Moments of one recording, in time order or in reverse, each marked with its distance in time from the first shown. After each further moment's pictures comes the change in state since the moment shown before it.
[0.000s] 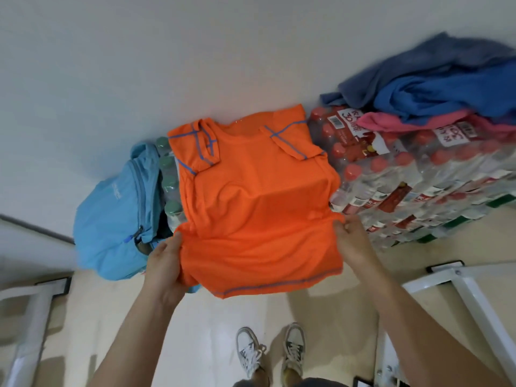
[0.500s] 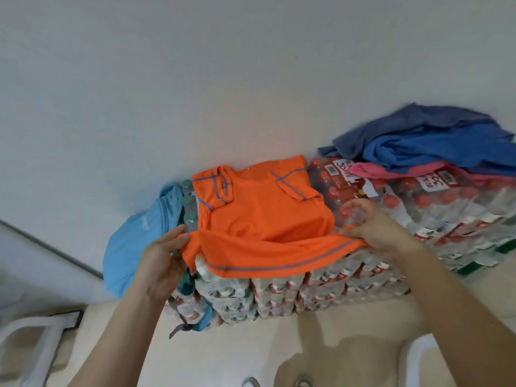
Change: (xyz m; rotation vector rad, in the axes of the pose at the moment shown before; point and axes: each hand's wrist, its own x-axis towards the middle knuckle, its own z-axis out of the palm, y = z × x) left_hand -0.040 0.081 -0.002 -0.186 -0.141 0.120; right_hand -0.012 -0.104 -0.097 0.082 -0.320 -0.059
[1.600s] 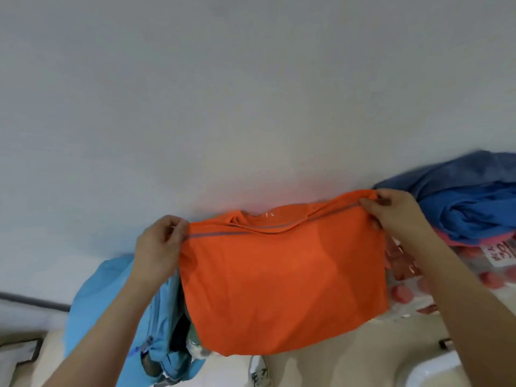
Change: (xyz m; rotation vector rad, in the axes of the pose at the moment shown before) left_hand 0.207 0.087 0.025 0.990 0.105 0.546; right_hand 0.190 -0.109 0.020 -0.312 0.378 -0.235
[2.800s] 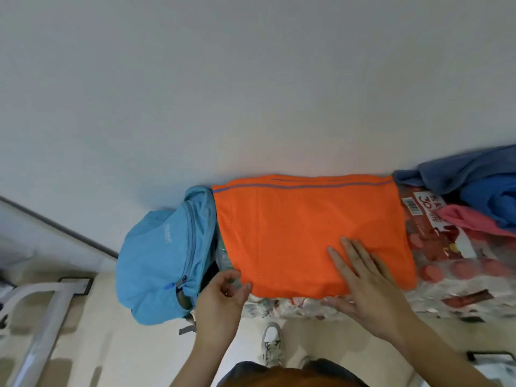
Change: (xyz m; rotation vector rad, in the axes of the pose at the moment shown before) left_hand -0.184 -0.018 0.035 -0.182 -0.049 -0.395; right_hand -0.157 0.066 0.077 -0.850 -0.406 -0.534
